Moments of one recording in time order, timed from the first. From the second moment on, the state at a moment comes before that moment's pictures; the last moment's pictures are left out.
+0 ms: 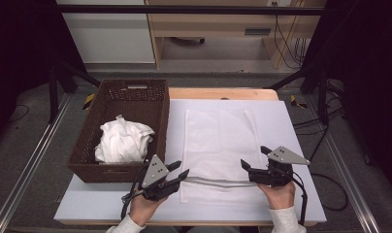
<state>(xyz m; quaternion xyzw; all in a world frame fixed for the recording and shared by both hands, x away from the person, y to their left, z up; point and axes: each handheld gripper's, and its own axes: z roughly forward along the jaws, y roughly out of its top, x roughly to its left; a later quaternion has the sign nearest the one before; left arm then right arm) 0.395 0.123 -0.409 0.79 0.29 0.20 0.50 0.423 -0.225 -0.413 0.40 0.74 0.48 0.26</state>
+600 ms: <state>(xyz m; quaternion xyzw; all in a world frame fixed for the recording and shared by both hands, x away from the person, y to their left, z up) 0.398 0.077 -0.471 0.86 0.25 0.12 0.41 0.424 -0.194 -0.446 0.38 0.78 0.44 0.20</state>
